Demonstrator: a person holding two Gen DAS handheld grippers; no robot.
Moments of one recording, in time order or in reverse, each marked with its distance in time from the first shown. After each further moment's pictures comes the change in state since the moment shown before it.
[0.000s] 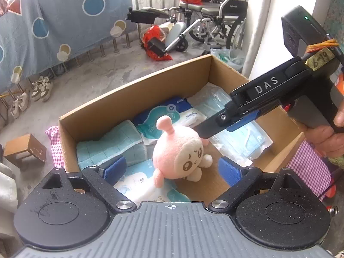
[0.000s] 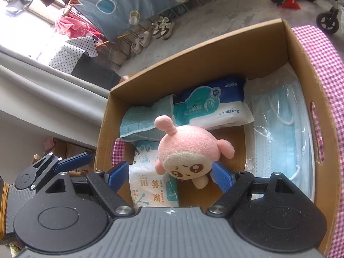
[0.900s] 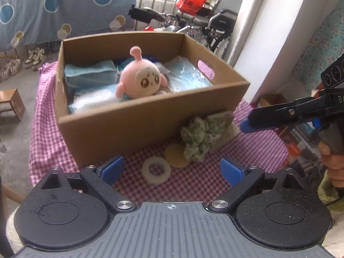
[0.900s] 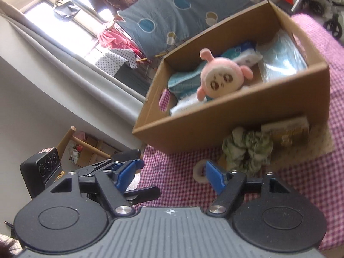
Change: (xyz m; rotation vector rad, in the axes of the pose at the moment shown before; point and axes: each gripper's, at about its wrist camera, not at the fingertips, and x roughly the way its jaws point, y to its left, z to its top) left arm -0.055 -0.037 -0.159 -0.183 -0.104 -0.149; right arm -0.051 0.011 -0.215 -0.059 -0.169 0.161
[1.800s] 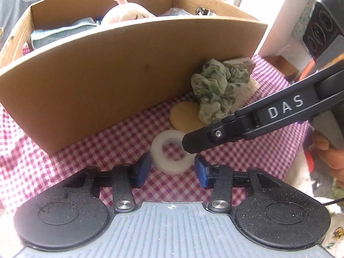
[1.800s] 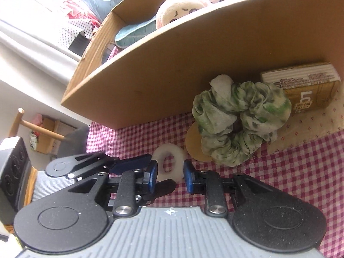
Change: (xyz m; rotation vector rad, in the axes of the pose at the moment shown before) left arm 0.085 0.017 -0.036 0.111 0.162 -0.016; right arm 0.111 -0.017 -0.018 0.025 0.156 -0.238
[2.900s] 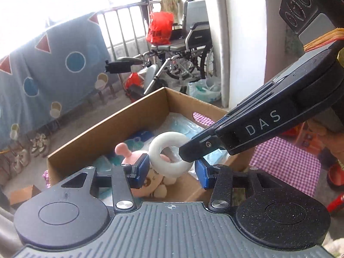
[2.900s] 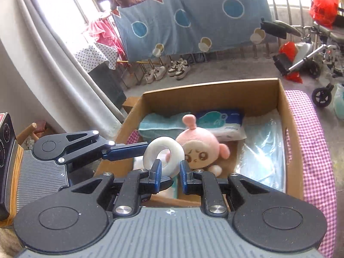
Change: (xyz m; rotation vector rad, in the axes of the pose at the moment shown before) left arm -0.075 -0.058 0.135 0.295 -0.293 0.169; right arm -0.124 0.033 0.121 -0.267 -0.235 -0.042
